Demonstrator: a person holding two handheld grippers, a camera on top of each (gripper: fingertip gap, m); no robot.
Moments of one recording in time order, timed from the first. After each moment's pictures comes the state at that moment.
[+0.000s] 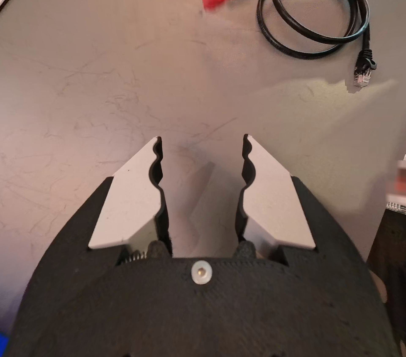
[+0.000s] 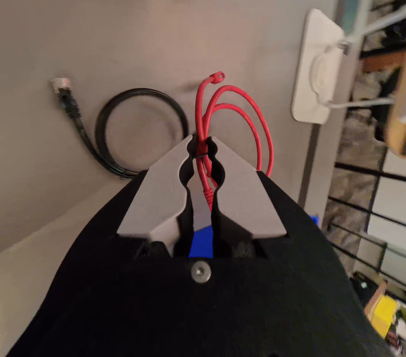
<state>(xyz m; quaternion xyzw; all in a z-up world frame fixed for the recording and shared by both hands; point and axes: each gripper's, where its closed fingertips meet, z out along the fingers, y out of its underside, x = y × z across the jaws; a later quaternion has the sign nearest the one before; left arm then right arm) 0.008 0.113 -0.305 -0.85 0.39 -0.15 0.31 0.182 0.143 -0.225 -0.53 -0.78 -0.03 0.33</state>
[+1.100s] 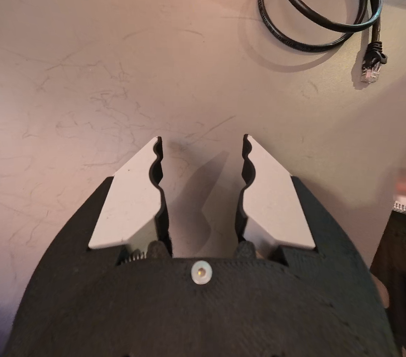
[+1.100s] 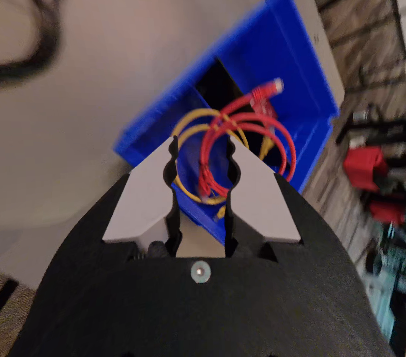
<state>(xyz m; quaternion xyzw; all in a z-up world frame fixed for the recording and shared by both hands) 0.013 0.111 -0.318 -0.86 0.40 -0.15 0.29 0.365 0.209 -0.215 -0.75 -0.55 -0.06 0.36</state>
